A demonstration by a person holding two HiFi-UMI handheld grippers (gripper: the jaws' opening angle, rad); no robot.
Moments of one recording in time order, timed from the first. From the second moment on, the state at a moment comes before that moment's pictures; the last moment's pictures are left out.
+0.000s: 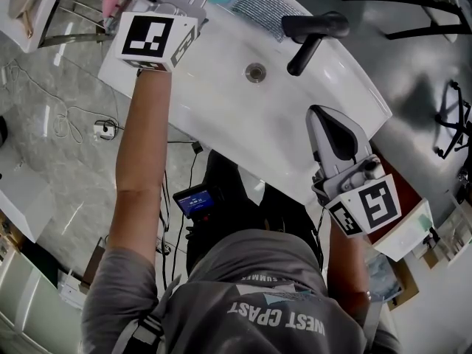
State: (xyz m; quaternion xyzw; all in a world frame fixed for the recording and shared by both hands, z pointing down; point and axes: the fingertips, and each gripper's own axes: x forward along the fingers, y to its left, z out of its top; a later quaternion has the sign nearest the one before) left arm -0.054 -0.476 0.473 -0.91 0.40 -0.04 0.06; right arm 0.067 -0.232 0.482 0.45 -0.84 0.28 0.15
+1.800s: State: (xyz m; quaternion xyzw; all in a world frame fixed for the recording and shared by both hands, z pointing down) left arm -0.133 -0.346 0.393 -0.89 0.45 -0.08 0.00; right arm 0.058 -0.197 0.348 0.43 -0.88 0.17 0.10
